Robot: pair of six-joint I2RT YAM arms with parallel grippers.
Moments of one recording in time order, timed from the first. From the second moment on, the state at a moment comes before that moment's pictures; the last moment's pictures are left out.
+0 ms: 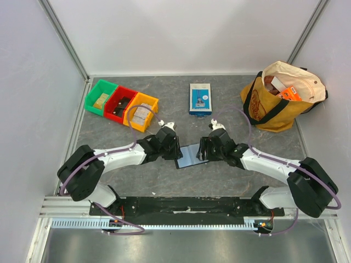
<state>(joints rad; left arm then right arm) -0.83 1.48 0.75 -0.11 -0.02 -0.76 0.71 1.30 0.63 -0.15 0.05 0.61</state>
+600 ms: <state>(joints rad) -0.83 1.55 0.76 -0.14 -0.02 -0.73 0.74 1.33 0.58 -0.10 0.02 0.71</state>
